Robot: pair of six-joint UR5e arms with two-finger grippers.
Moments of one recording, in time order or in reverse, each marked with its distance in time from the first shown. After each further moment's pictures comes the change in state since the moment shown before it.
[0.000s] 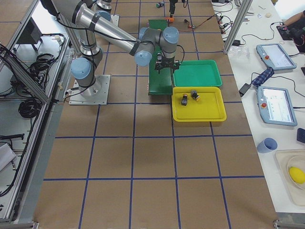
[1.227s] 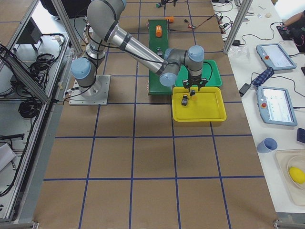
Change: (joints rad) left arm -0.056 0.207 -0.070 0.040 0.003 1.012; right arm -0.123 0.363 -0.364 -0.175 -0.010 -0.024
